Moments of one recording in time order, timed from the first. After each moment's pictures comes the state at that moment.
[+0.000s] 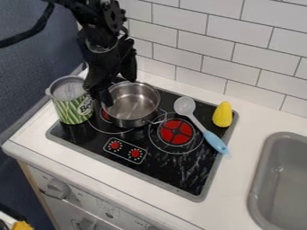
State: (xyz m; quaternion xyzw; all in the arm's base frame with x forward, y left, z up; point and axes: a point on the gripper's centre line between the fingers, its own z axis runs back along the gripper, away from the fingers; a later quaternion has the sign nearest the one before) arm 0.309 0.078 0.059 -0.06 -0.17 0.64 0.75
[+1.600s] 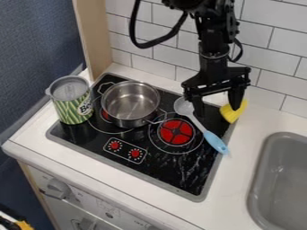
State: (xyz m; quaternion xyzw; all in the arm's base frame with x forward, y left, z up) arm 0.382 -0.070 0.017 -0.09 -0.04 0.31 0.95
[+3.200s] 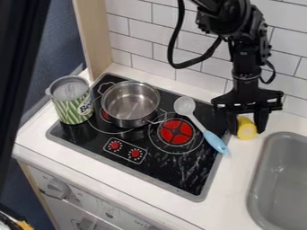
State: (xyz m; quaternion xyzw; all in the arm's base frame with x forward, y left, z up) arm 0.388 -0.121 -0.007 -0.11 -0.01 0.22 0.97
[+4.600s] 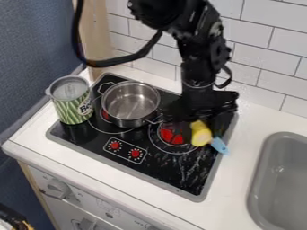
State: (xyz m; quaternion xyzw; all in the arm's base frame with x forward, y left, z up) arm 0.306 -0.065 0.032 -0.06 -0.08 0.34 0.93
